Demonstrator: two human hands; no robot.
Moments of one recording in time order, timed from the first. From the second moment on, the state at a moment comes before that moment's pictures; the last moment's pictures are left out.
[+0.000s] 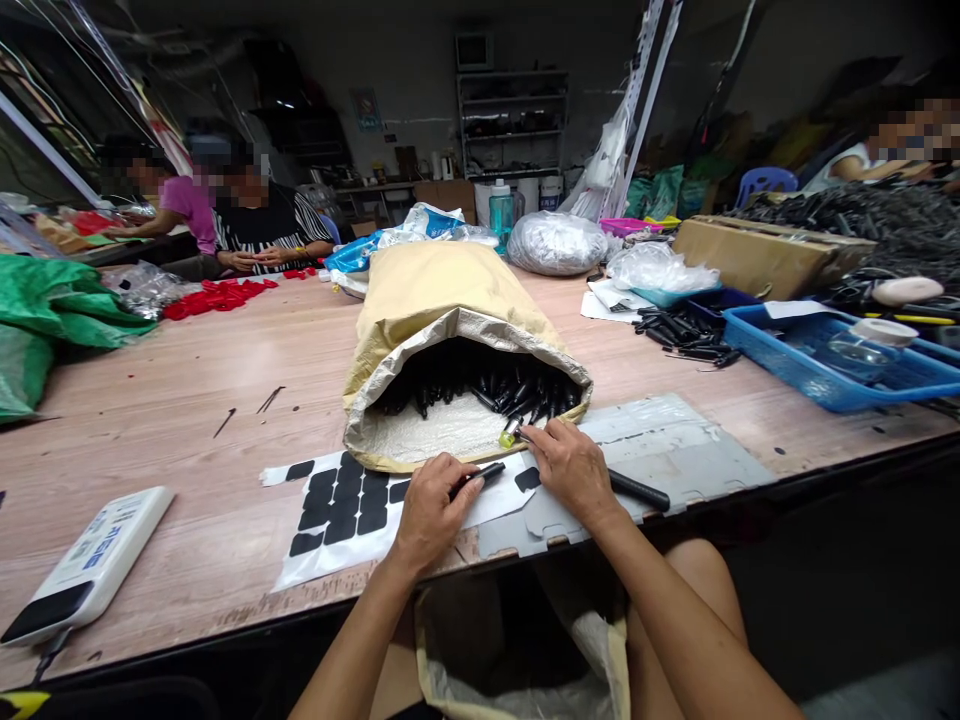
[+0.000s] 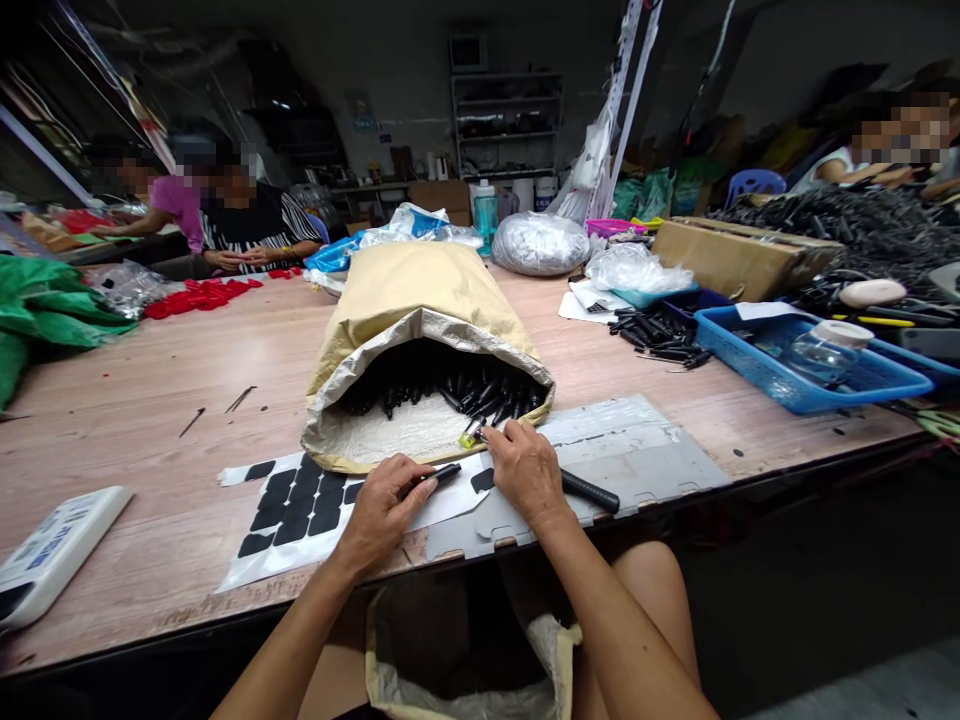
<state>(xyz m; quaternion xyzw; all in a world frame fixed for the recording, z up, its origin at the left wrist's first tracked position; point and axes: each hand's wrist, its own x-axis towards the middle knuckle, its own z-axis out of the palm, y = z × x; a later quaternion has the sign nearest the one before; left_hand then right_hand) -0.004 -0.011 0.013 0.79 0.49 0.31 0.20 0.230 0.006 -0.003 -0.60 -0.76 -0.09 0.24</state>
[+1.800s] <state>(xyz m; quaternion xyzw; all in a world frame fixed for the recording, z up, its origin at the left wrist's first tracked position) -0.027 0.076 0.012 0.70 0.68 0.20 0.07 0.228 0.010 0.000 -0.60 -0.75 -0.06 0.27</state>
